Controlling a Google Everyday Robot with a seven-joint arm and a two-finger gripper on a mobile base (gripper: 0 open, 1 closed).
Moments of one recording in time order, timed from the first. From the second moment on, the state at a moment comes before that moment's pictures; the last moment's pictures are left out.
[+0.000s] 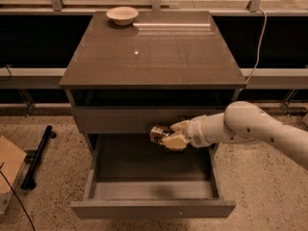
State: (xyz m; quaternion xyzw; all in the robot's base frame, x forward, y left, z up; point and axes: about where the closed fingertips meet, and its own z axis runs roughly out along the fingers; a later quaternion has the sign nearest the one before) arm 0.568 -0.071 0.657 -0.43 0.79 0.26 0.35
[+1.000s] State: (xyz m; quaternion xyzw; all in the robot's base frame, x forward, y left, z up) arm 0.557 -0.083 0.568 -0.39 0.82 0.29 0.31
